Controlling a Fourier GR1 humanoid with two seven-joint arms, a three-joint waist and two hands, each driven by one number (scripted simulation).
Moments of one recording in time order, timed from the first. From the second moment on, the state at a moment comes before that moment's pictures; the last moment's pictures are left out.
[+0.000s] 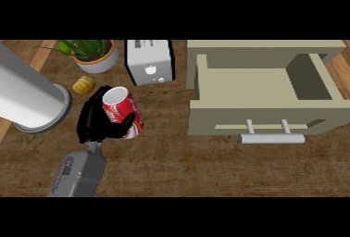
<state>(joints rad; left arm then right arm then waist) -0.30 0.01 0.07 -1.24 0.32 0.04 -0.17 0.46 -0.01 -0.74 -2.27 -0.56 0.53 0.24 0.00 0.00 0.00</state>
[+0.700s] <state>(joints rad) -0.53 0.01 -0.02 -1.43 0.24 0.27 0.14 0.46 -0.01 -0.73 -2.28 -0.56 0.51 0.24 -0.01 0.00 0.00</state>
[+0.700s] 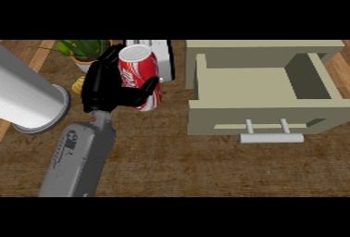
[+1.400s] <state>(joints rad) -0.87 0.00 -0.08 -1.24 0.24 0.44 0.21 0.43 -0.02 -0.71 -2.28 -0.55 0.48 0.27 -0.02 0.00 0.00</state>
